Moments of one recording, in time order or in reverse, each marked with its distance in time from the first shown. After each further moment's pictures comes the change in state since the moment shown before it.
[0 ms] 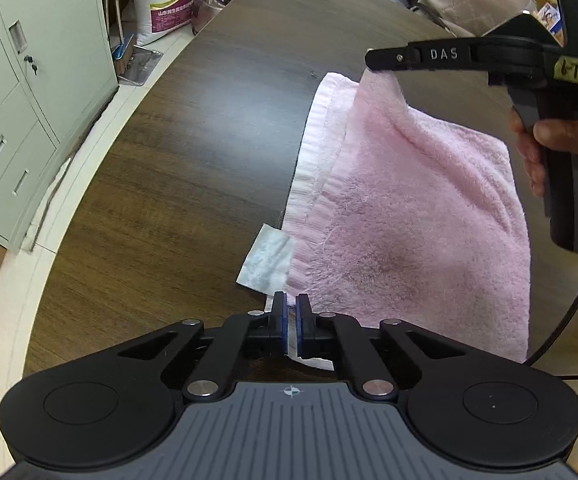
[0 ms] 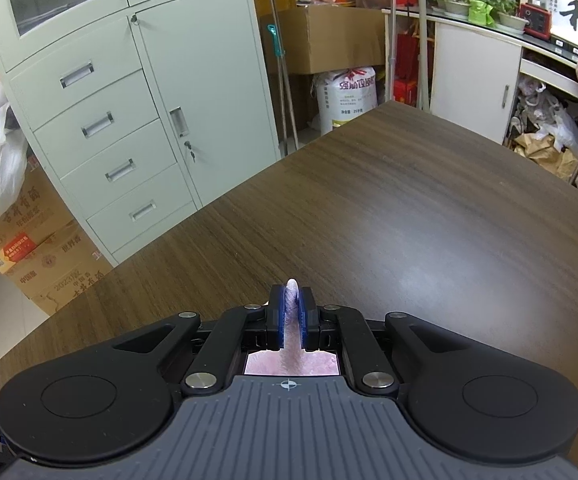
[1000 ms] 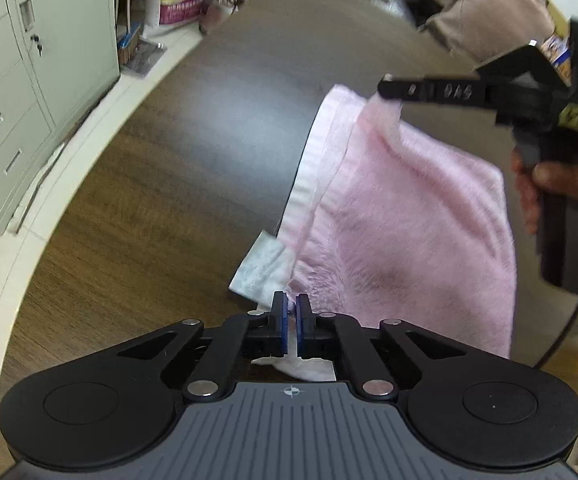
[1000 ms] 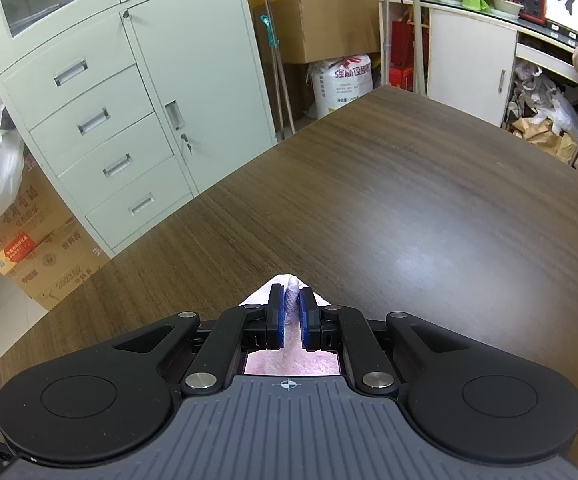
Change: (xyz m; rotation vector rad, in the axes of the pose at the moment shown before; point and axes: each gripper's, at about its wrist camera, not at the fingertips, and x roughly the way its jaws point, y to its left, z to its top) left arm -0.015 0.012 0.000 -0.084 -0.068 -0.068; right arm -0.002 -0.010 -0.006 0.041 0.013 0.009
